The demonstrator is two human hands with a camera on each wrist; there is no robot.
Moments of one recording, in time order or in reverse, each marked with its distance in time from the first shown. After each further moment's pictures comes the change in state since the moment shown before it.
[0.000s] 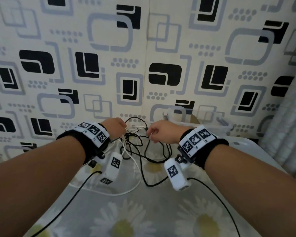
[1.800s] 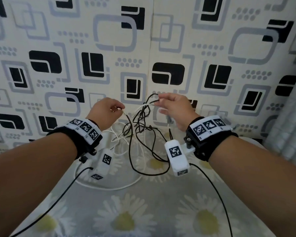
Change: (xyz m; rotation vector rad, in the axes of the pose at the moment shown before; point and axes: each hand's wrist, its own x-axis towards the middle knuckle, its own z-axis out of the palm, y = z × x) left_hand -0.013 -0.020 -0.022 -0.233 0.473 0.260; right_hand -0.005 -0.015 -0.027 0.932 0.532 -0.097
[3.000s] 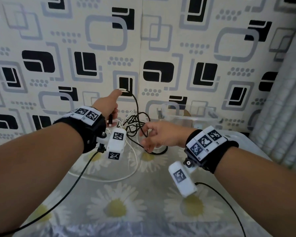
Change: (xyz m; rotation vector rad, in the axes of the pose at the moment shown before) left_hand -0.011 0.053 0.004 -0.655 -0.078 -0.613; right_hand -0.074 0.012 -0.016 -0.560 -0.681 0.159
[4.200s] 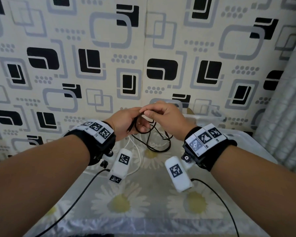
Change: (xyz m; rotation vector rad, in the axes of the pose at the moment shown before) left_hand -0.031 -0.035 0.027 -0.214 -0.639 0.169; right_hand 0.015 -0.008 0.002 0.115 0.526 -0.425
